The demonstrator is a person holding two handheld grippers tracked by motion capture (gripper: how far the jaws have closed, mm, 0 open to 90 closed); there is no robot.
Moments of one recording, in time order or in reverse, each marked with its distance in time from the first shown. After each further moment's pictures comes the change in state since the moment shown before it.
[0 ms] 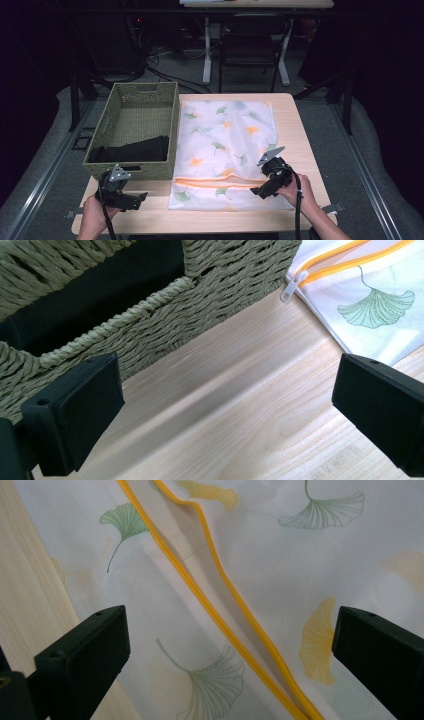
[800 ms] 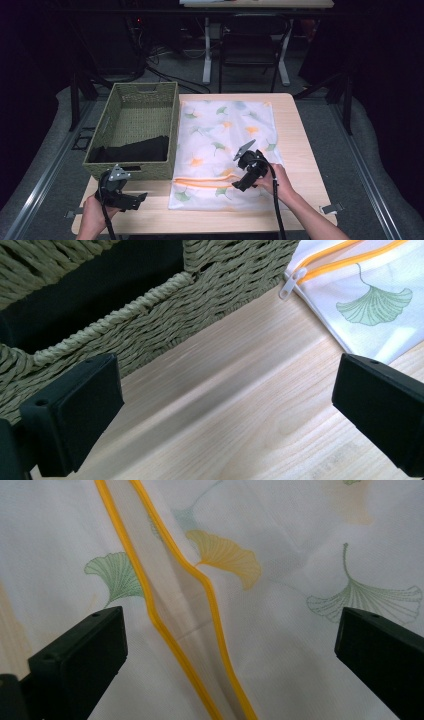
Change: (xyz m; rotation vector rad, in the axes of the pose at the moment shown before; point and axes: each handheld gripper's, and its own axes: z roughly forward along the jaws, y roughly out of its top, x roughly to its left) left arm 0.002 -0.002 0.001 -0.002 -0.017 -0.010; right arm 0.004 0.051 0.049 0.074 0.021 -0.094
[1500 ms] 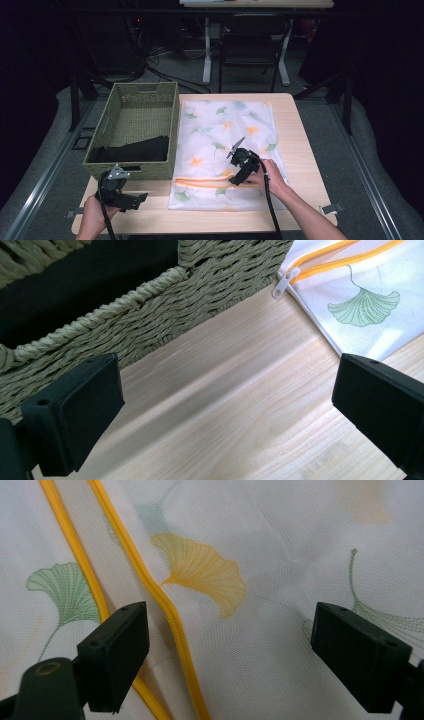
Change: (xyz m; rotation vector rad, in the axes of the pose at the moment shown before) left arm 0.004 -0.001 0.002 0.009 -0.055 -0.038; right arm -0.011 0.015 0.028 0.087 -0.014 -0.008
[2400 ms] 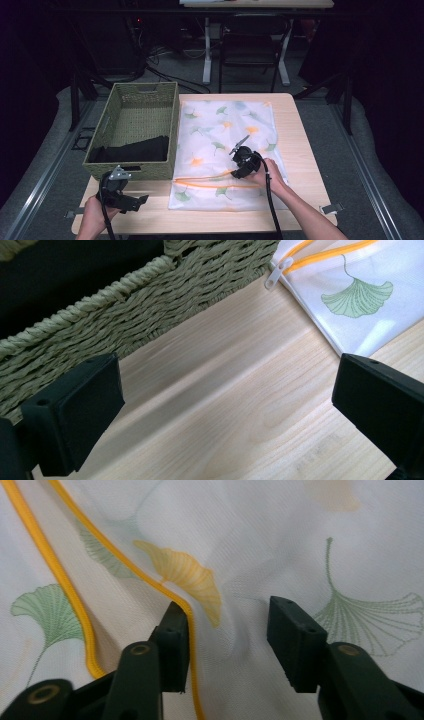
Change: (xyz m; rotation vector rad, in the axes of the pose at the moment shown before) left arm -0.002 -0.001 0.002 0.021 -0.013 0.016; right arm -0.005 -0.005 -0.001 -0.035 -0.011 0.116
